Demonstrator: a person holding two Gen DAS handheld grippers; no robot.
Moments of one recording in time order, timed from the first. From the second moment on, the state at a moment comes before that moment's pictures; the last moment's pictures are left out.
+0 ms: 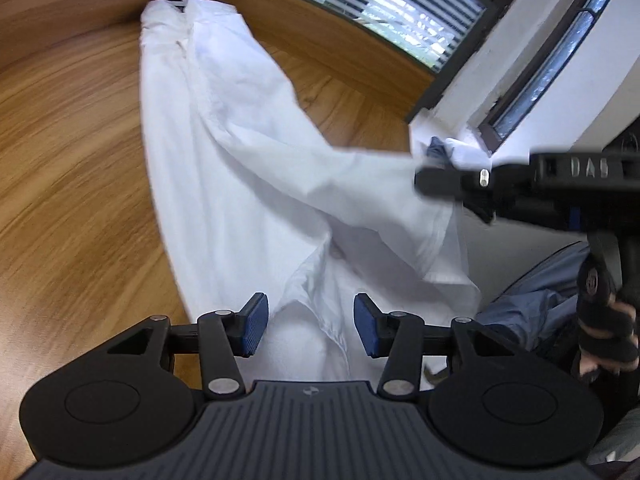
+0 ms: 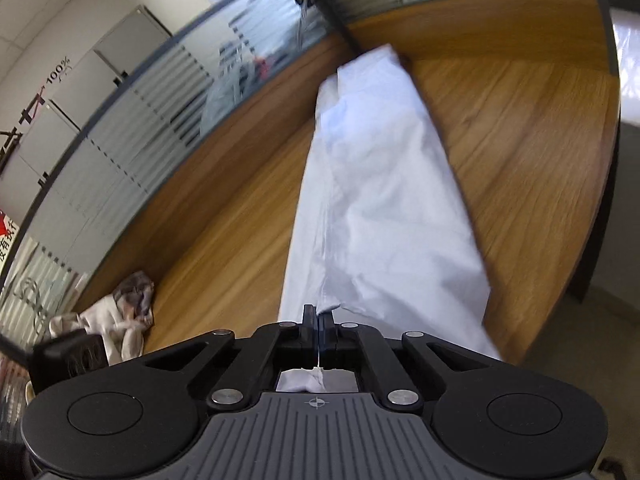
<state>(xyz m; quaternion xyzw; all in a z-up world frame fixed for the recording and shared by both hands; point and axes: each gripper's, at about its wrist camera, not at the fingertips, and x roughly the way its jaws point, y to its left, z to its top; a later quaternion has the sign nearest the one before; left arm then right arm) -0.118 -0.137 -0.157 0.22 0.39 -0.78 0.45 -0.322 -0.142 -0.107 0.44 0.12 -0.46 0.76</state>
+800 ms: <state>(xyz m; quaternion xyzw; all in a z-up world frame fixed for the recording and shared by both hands) -0.089 -0.081 -0.132 0.19 0.40 -0.77 0.46 -0.244 -0.117 -0.104 0.29 0.29 -0.41 0.81</state>
